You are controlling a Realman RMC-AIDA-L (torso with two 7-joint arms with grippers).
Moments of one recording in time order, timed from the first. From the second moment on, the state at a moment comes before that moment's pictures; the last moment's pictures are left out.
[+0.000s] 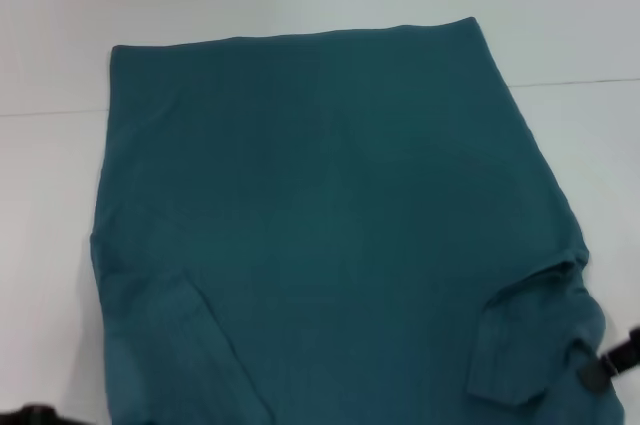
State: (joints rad) left arm -0.48 -2.03 0.39 0.78 2.51 2.04 -2.38; right arm 0.61 1.92 -0.67 -0.87 -2.54 -1.97 2.34
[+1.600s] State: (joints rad) left arm -0.77 -1.97 0.48 0.55 2.34 1.27 -2.59; right arm 0.70 1.98 -0.69 -0.81 -2.37 -1.17 2.50
